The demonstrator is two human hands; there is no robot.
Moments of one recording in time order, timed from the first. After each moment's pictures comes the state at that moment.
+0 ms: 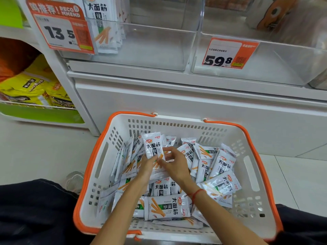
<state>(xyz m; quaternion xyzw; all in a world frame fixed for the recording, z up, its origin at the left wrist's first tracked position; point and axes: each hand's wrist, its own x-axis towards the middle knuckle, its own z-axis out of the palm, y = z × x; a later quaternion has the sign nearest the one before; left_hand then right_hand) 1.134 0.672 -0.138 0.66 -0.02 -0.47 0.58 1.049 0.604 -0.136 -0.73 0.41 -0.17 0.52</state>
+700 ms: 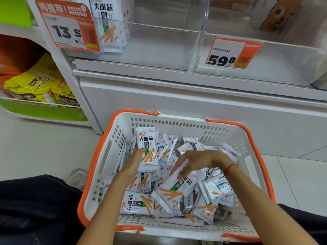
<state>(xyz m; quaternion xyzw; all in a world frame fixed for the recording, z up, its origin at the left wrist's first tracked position) 1.172 0.694 -0.124 0.67 -0.02 -0.49 0.56 1.027 0.548 -0.050 -0.79 0.18 0.35 0.47</state>
